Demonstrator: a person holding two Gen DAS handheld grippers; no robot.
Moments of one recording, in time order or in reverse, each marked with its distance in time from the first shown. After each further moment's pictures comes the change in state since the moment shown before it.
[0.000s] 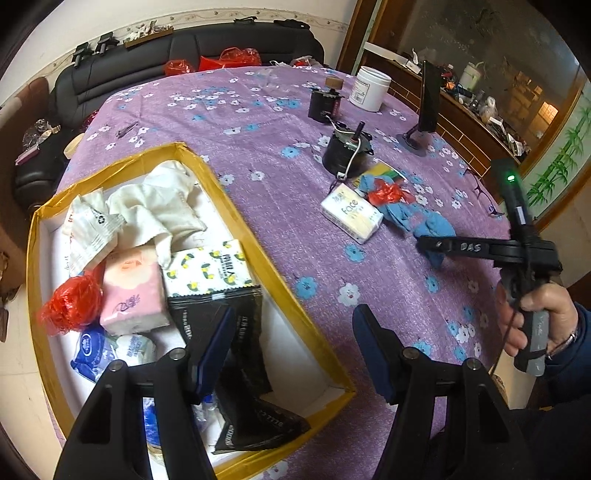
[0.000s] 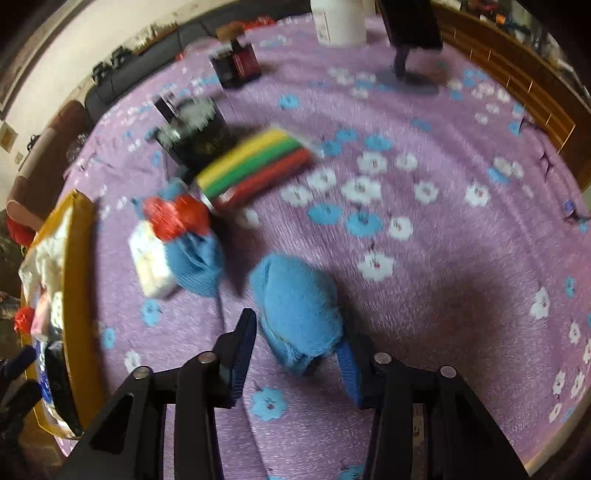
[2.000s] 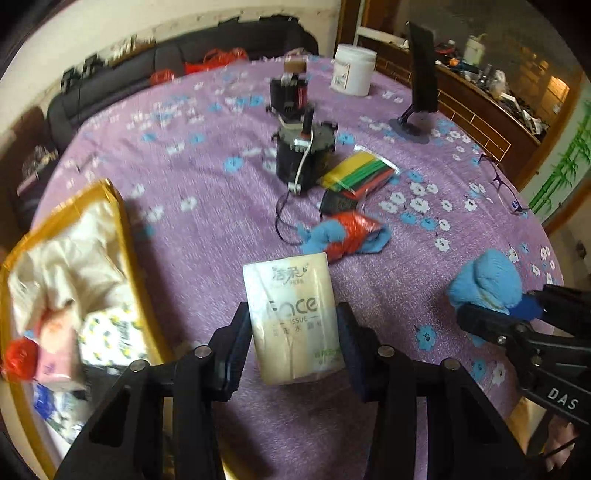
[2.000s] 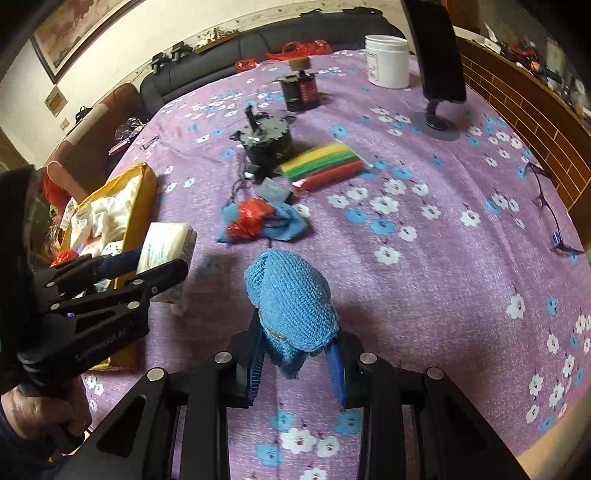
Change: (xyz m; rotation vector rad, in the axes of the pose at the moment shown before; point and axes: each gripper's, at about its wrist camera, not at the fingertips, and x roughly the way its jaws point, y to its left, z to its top) left arm 0.071 -0.081 0.042 0.075 -0.002 0.116; right arm -0.063 0.017 -0.037 -0.180 -0.082 0.097
